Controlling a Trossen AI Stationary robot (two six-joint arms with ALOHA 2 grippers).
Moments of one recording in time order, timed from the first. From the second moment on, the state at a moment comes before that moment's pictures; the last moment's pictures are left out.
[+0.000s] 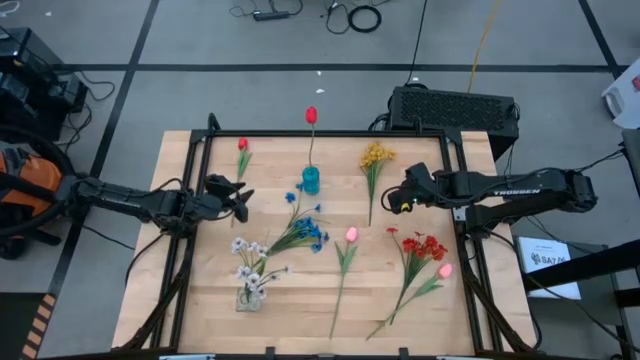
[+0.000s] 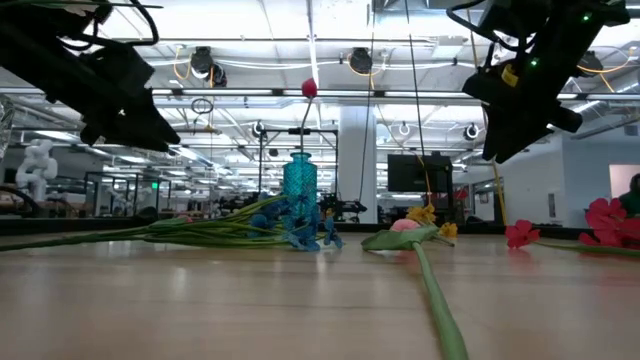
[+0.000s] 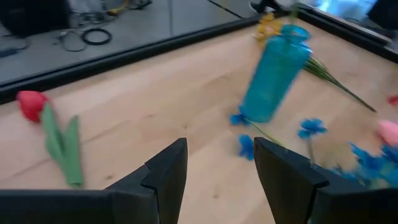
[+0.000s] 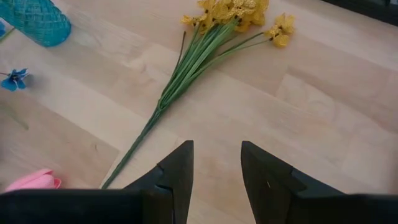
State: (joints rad) left arm -0.11 0.61 0.29 -0.29 -0.73 -0.65; right arm -0.08 1.04 0.72 -0.81 0.47 0.93
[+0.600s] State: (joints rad) left arm -0.05 0.61 0.29 -0.29 -0.58 -0.65; right arm -0.08 1.04 0.72 -0.76 0.51 0.86
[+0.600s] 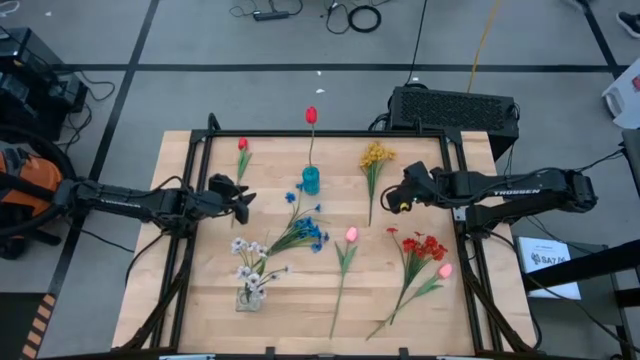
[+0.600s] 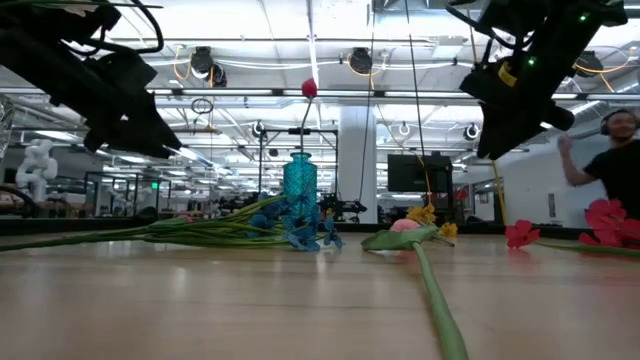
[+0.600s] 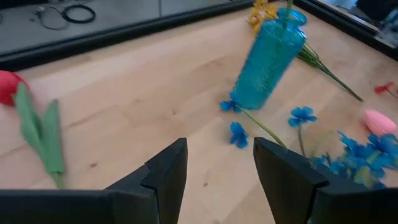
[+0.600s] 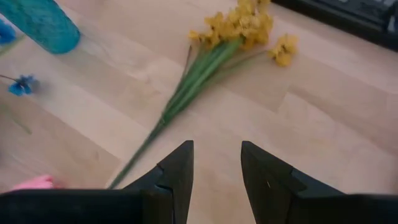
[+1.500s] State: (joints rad) left arm -0.10 0.61 0.29 -0.30 -0.52 -0.65; right arm 0.54 1.10 0.73 -0.80 0.47 1.78
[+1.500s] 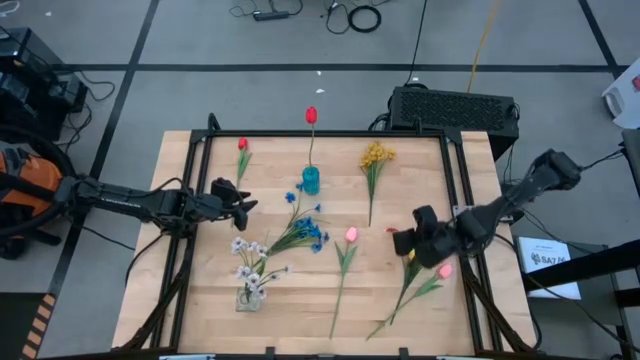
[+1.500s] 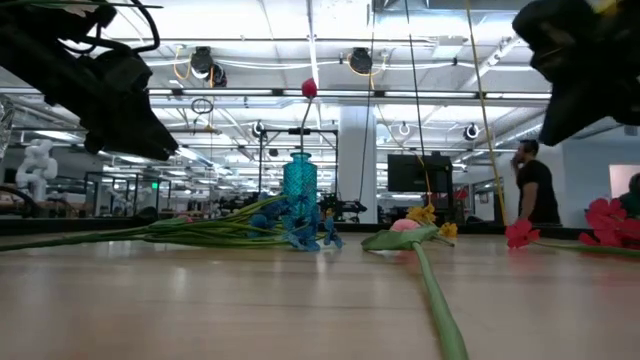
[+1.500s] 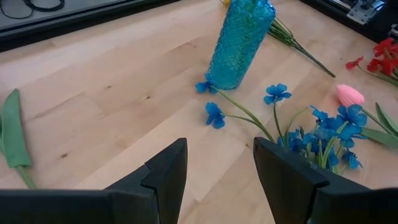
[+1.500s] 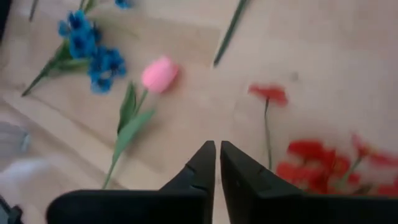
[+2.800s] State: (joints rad) left arm -0.13 0.70 0.29 -0.37 -0.50 -0.65; right arm 0.65 1.41 0.88 -0.97 0.05 2.21
